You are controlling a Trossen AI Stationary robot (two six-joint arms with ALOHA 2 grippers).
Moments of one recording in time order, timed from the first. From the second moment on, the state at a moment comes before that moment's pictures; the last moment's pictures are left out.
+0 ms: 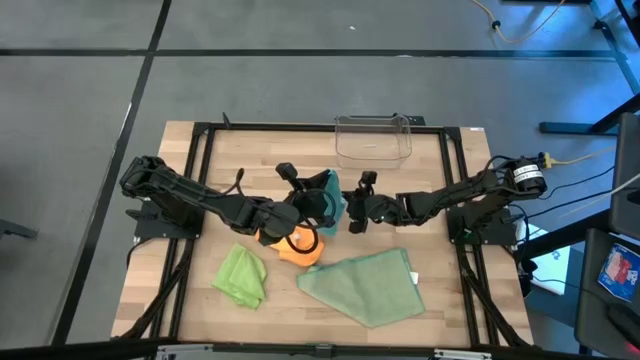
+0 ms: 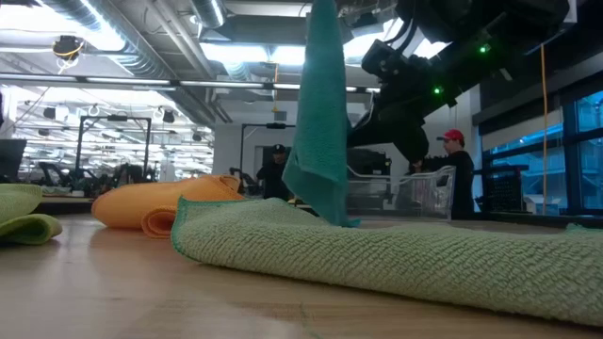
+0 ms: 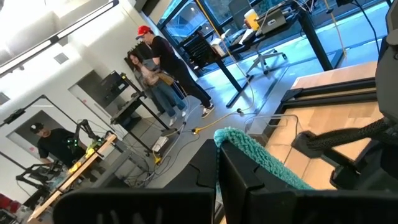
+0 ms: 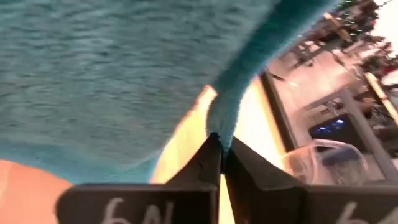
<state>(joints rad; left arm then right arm) -0.30 1.62 1.35 0.11 -1.21 0.47 0.10 1.56 0.70 0.30 0.63 -0.37</state>
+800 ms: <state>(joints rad) -0.20 1.62 1.35 0.04 -1.24 0.37 0.12 1.06 0.70 -0.03 0.98 -0.32</state>
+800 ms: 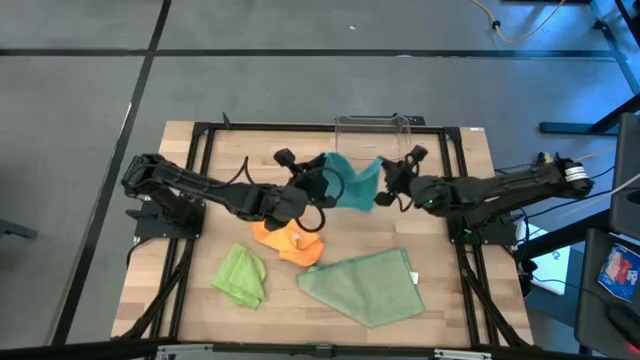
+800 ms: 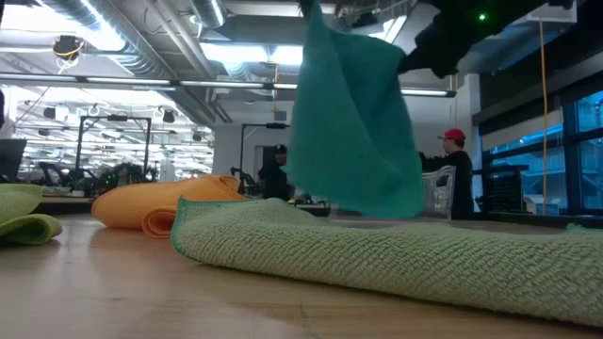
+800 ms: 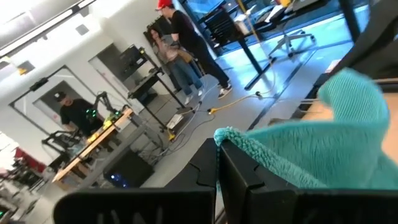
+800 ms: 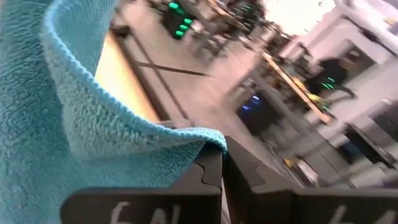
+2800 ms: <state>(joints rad) -0.34 1.59 1.40 -0.18 -0.92 -0.08 0.36 0.98 1.23 -1.32 0.57 0.65</state>
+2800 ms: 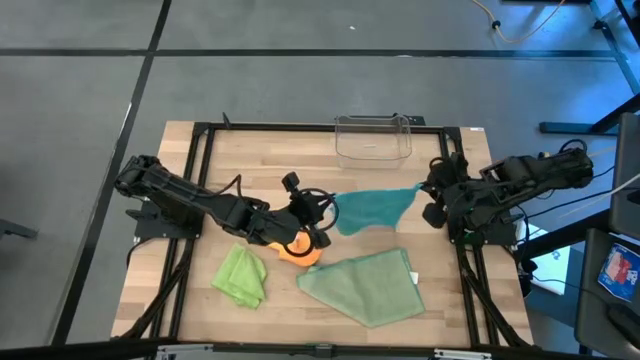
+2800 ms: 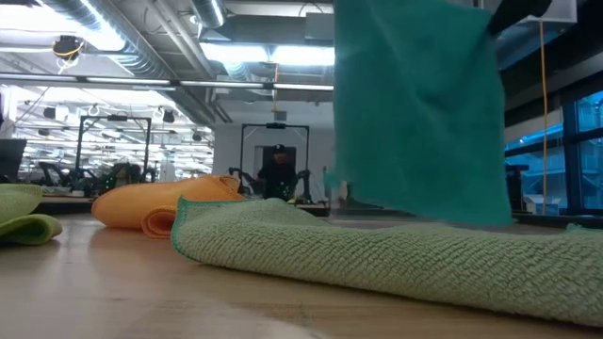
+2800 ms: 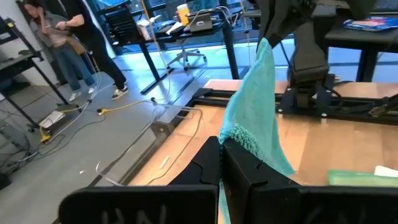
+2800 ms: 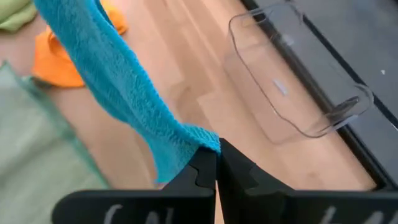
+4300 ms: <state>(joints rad) -0.37 1.59 1.48 -0.24 -0.81 -0.28 0.46 0.99 1.46 -1.56 0.33 0.62</state>
